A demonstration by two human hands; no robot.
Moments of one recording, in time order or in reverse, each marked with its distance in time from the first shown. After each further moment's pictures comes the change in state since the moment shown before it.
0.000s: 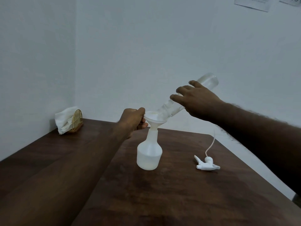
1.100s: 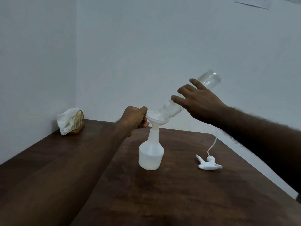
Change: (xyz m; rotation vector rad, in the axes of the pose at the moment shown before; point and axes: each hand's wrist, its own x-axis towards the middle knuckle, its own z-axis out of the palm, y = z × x) left_hand 0.002 0.006 0.001 0.051 -0.021 0.022; right_hand -0.008 -0.006 0.006 -0.049 0.158 -0.013
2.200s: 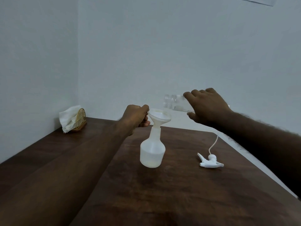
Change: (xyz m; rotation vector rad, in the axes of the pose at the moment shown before) left_hand 0.000 -0.004 -0.003 0.024 0.003 0.022; right_hand -0.013 -0.011 -0.012 0.139 -0.312 0.298
